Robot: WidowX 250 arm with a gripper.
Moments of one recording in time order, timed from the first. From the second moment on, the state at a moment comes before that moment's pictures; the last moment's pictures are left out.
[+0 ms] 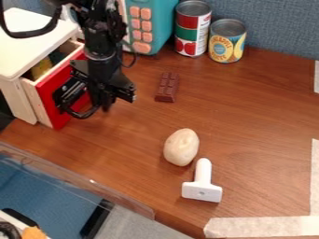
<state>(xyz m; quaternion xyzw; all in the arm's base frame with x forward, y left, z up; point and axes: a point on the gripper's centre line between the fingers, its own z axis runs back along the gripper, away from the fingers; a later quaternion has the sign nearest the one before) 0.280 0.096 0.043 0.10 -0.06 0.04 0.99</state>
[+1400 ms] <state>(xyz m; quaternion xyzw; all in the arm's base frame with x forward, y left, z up) 0.276 0.035 0.049 0.02 -0.03 0.04 1.00</state>
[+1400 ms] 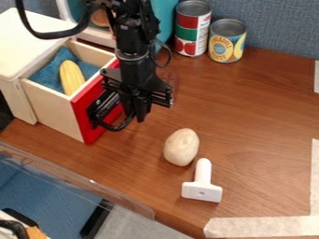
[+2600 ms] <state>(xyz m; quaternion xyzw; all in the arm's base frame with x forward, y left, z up) 0.272 0.019 0.069 0.01 -0.06 0.08 1.00</state>
